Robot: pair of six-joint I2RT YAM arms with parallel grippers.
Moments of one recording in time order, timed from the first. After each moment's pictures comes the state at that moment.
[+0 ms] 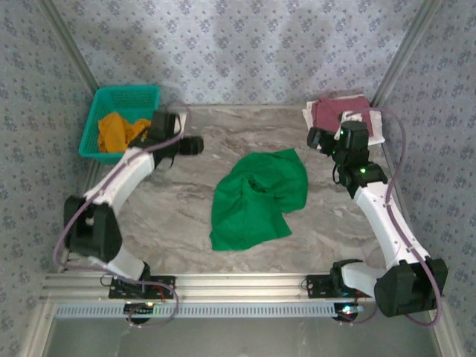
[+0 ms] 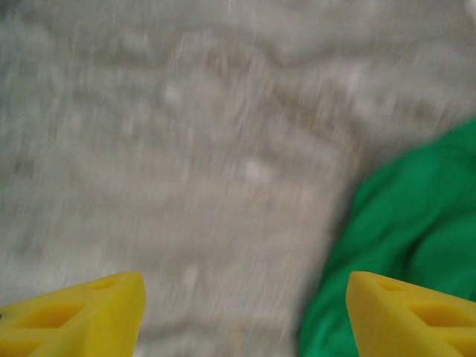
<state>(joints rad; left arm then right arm) -0.35 1.47 1.18 -0.51 0.08 -0.24 0.15 1.15 1.02 -0.35 0.11 0.28</state>
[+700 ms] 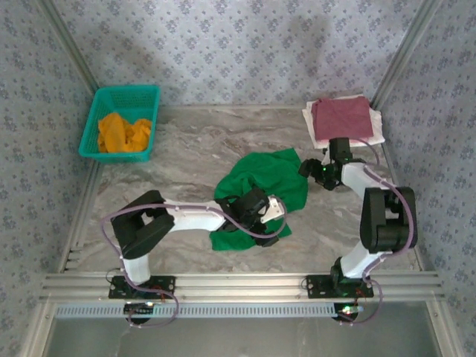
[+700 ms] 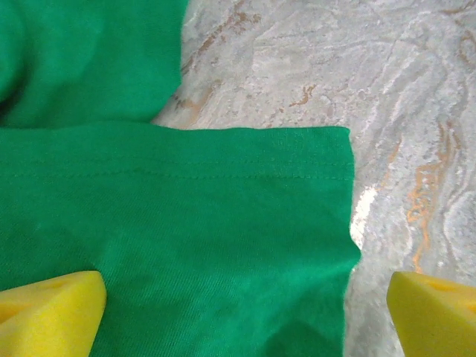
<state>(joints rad) -1.10 1.83 1.01 -0.07 0.15 0.06 0.02 1.63 0.95 -0.41 -0.31 0.45</state>
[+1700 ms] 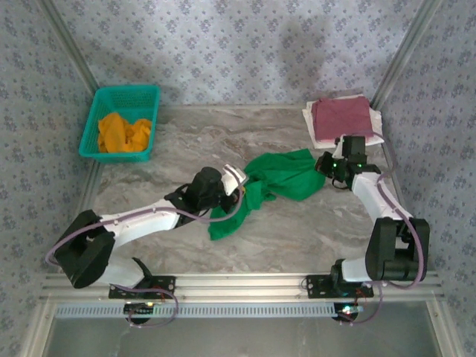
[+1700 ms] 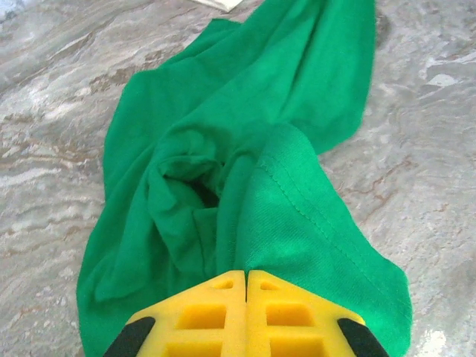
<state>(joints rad) -0.84 1.39 0.74 0.10 0.08 0.02 -0.03 1.38 0.90 -0.37 -0.29 0.44</state>
